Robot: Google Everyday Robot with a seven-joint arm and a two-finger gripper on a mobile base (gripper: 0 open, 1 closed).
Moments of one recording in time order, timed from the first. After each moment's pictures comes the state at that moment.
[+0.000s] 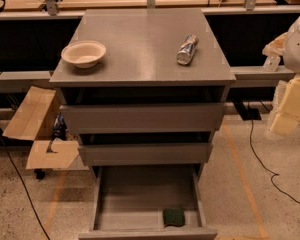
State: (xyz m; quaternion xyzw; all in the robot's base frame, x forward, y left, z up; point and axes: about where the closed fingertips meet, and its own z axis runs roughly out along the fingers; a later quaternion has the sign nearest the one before) arm 0.438 -0.216 0.977 -0.60 0.78 -0.04 0.16
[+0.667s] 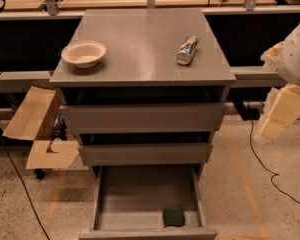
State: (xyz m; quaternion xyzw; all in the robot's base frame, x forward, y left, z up) arm 0.445 -0.216 0.959 -0.58 0.79 -0.03 0.18
